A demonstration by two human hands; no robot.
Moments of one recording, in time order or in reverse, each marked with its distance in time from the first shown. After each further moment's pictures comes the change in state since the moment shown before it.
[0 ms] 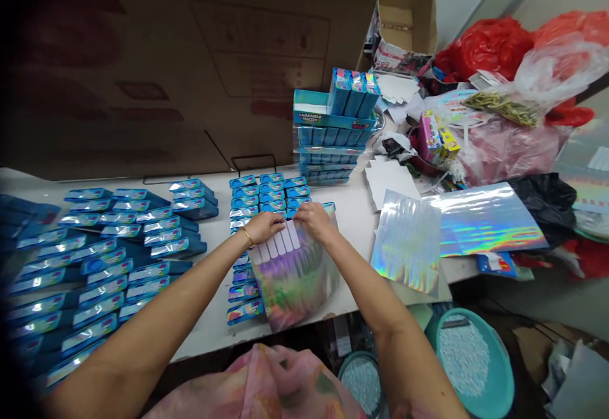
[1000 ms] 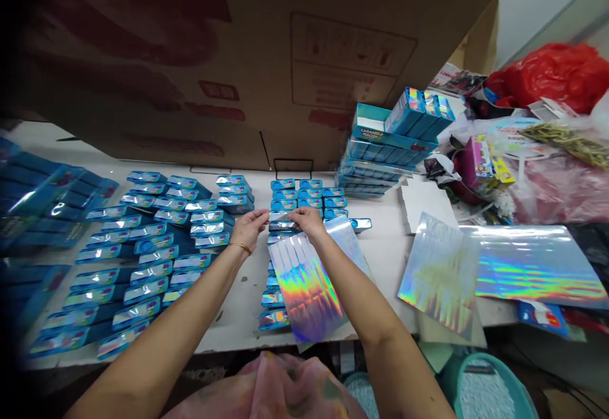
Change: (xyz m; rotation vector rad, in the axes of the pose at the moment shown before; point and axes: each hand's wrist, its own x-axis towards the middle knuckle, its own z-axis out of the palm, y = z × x) left_hand -0.037 -0.117 0.019 -1.443 0.762 -0.466; right_hand 0.097 -0.083 0.064 1.106 0.009 0.740
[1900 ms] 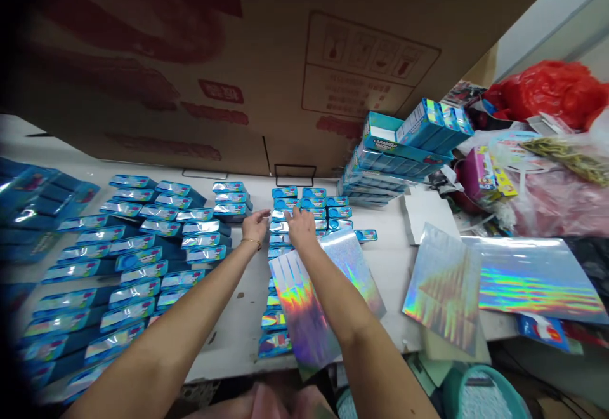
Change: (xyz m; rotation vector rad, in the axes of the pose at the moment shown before) left_hand 0.075 -0.036 -0.009 0.352 0.136 0.216; right_hand 0.043 0.019 0.030 -1.408 0.123 -0.526
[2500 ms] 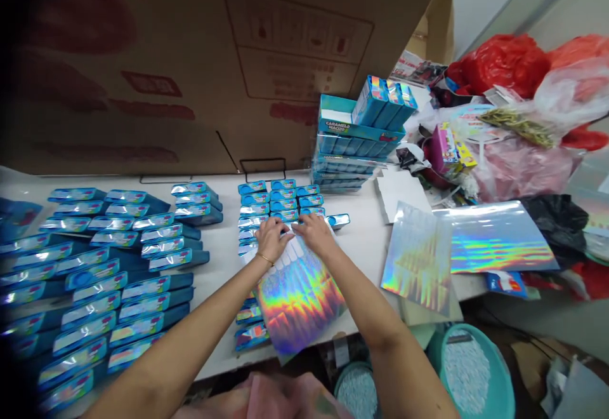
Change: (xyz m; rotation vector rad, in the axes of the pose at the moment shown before) left_hand -0.104 0.043 0.074 0.814 -0.352 0.422; right_hand -0.086 0.104 -0.018 0.083 -0.012 -0.163
